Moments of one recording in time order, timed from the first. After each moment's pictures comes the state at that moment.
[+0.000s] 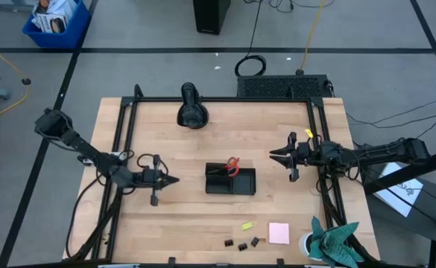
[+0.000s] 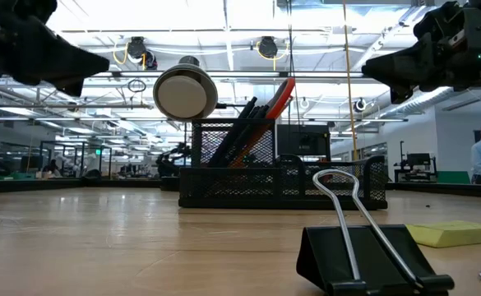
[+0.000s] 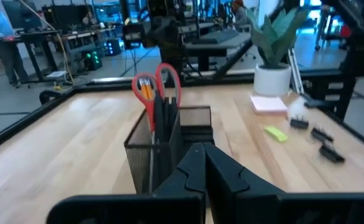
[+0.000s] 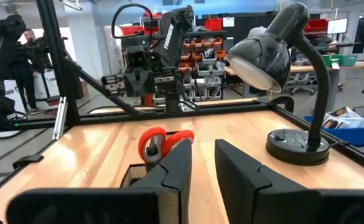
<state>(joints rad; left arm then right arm) -0.59 1.04 0.10 0.84 -0.58 -0.02 0.02 0.51 0.02 0.56 0.08 0.07</state>
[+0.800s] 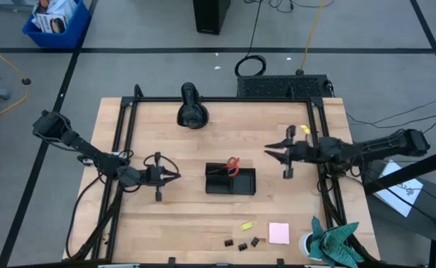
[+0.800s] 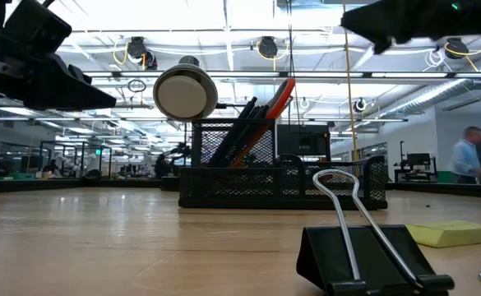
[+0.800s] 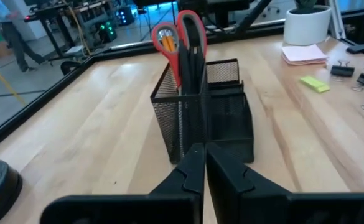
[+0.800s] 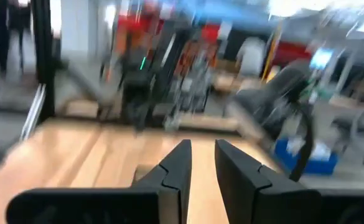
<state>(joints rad) -0.51 1.04 0.11 0.65 -0.58 -0.02 0.12 0.73 0.33 0.43 0.21 -0.15</state>
